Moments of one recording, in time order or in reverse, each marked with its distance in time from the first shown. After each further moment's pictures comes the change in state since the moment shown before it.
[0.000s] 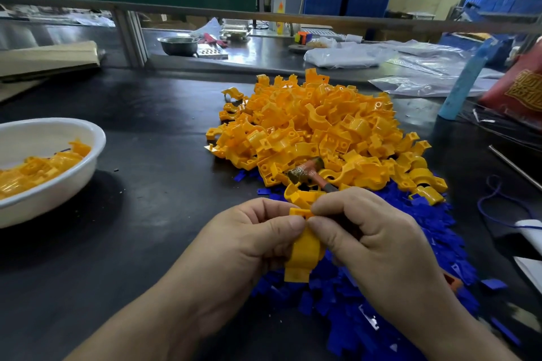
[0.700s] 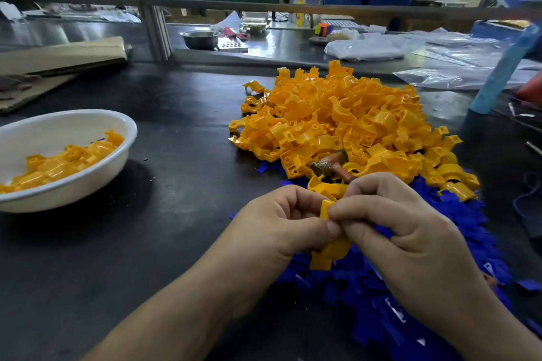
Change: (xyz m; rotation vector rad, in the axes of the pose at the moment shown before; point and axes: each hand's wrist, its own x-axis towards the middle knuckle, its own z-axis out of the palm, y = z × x) left_hand -0.004 0.001 -0.001 0.152 -0.032 0.057; right_hand -0.001 -0.006 0.000 0.041 -0.064 -0.031
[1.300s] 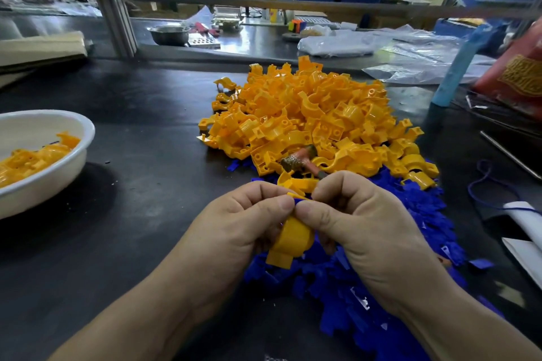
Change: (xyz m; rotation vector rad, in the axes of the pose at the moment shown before) left_hand 0.002 -0.003 0.004 -0.048 0.055 0.029; right_hand 0.002 0.006 0.004 0.522 0.023 0.378
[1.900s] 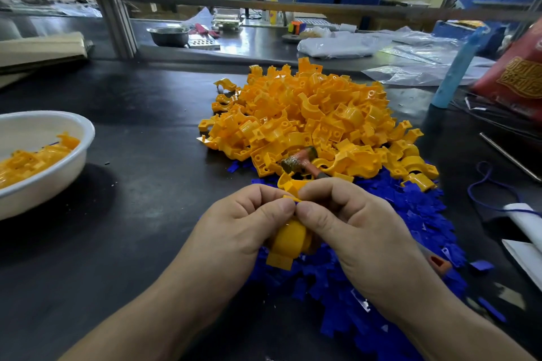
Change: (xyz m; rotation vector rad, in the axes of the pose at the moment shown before) left_hand 0.000 -0.005 -0.001 0.143 0.050 0.056; right_hand -0.001 0.004 0.003 -0.150 -0.038 -0.075
